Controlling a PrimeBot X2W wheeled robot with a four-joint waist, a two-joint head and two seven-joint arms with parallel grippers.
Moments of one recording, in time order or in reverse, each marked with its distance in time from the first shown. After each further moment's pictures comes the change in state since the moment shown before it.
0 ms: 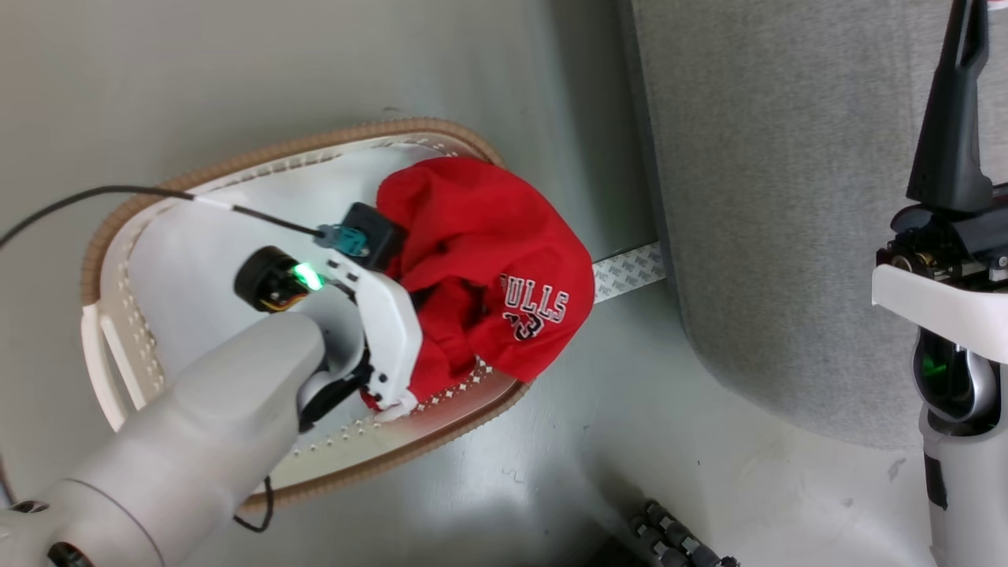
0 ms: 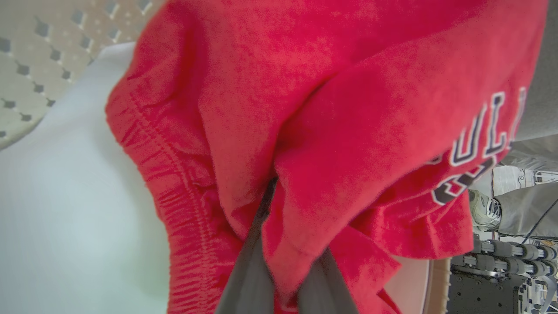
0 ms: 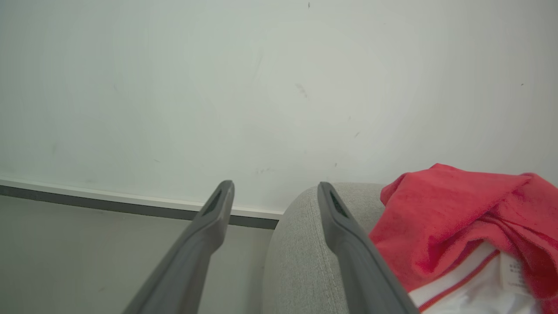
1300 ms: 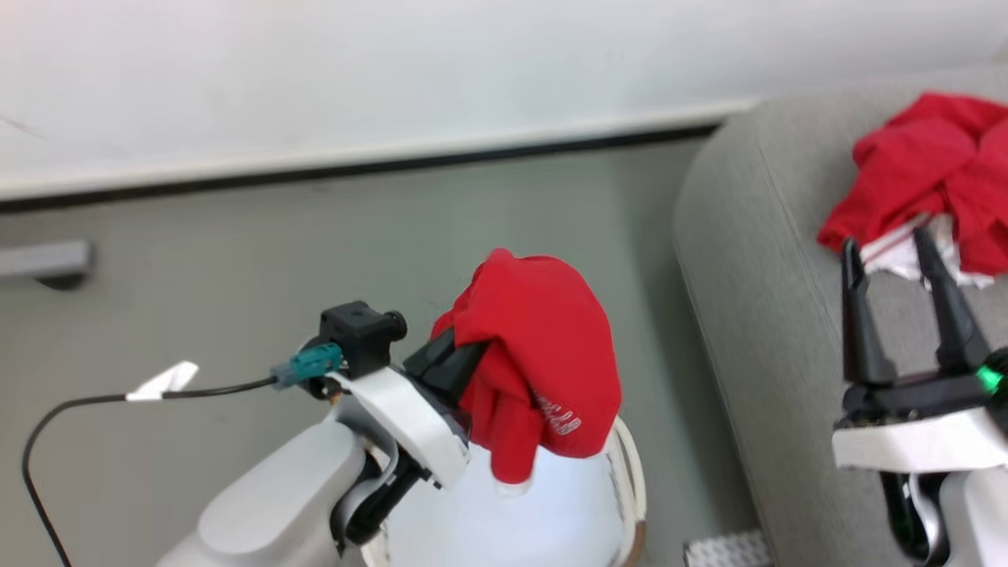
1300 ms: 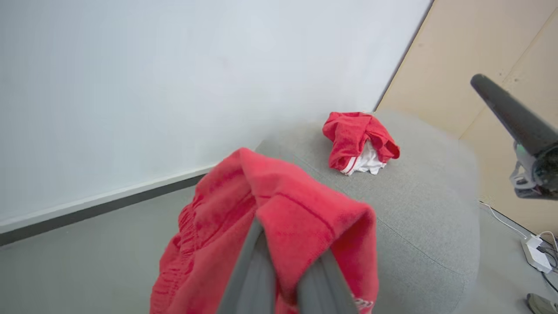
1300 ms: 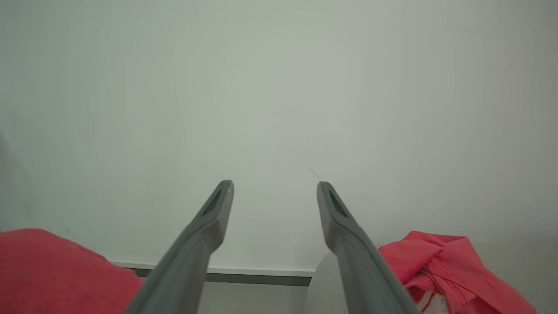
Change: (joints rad) left arm 0.389 -0.021 0.369 -0.388 0.110 0.046 -0.282; right arm 0.291 -0.076 0.017 0.212 -0.009 0.000 0.000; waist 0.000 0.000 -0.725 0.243
